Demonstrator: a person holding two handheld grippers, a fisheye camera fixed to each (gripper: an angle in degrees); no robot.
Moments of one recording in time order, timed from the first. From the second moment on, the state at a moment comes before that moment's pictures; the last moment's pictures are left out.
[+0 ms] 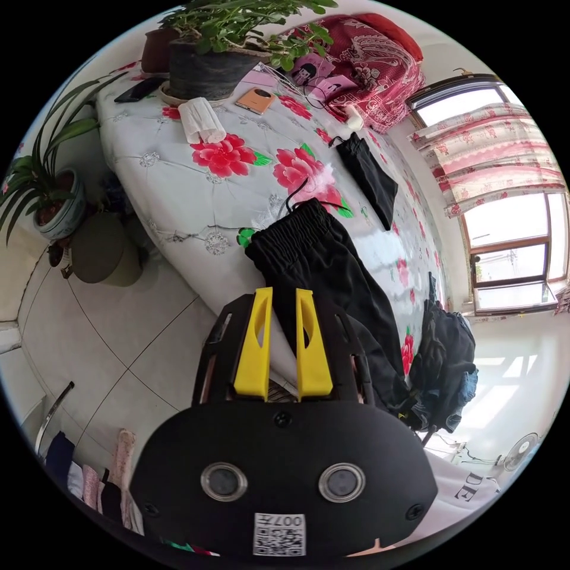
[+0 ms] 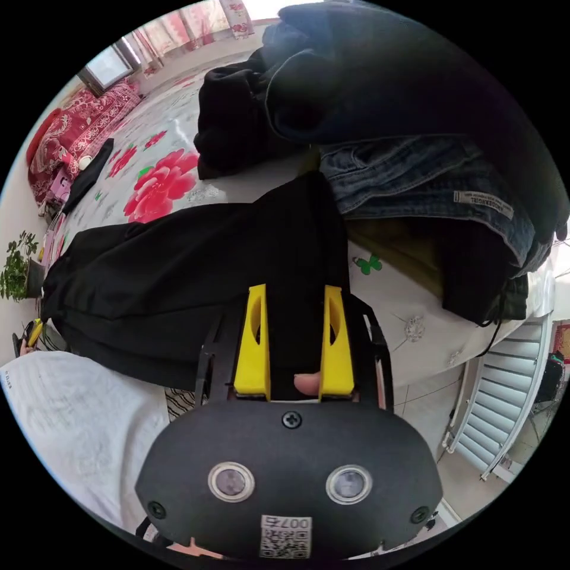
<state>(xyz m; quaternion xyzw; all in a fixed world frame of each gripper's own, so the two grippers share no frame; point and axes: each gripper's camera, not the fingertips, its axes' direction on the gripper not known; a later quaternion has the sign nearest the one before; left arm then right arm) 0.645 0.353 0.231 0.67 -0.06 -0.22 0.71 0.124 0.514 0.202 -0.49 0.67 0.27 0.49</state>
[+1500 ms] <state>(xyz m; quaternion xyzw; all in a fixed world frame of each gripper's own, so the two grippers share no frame) 0.683 0.375 0.214 0.59 -0.15 -0.10 0.79 -0.077 0.324 0.195 -0.21 0.69 0.17 0.67</state>
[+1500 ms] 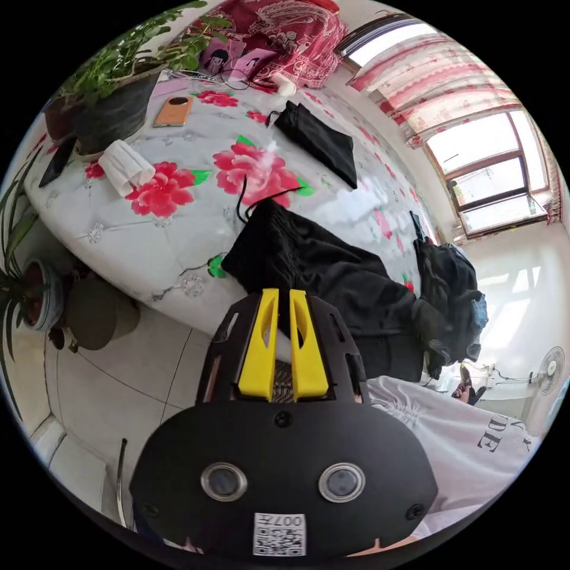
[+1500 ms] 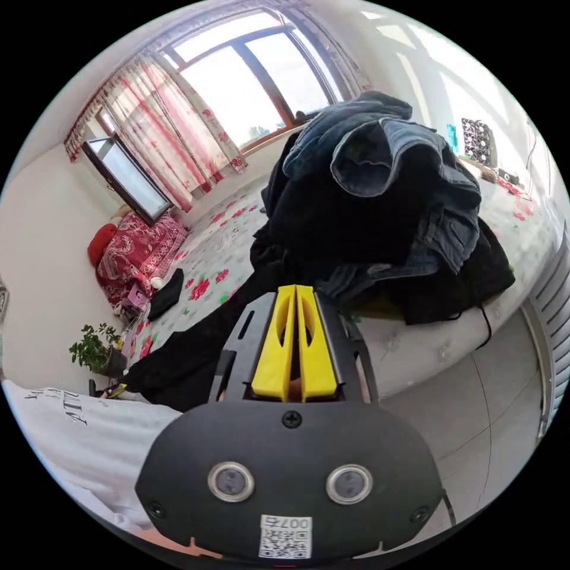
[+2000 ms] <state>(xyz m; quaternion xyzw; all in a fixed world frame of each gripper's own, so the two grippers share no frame) 0.661 0.389 0.191 0.63 -0.07 -0.15 0.76 0.079 0.425 0.154 -0.22 0.67 0.35 0.62</state>
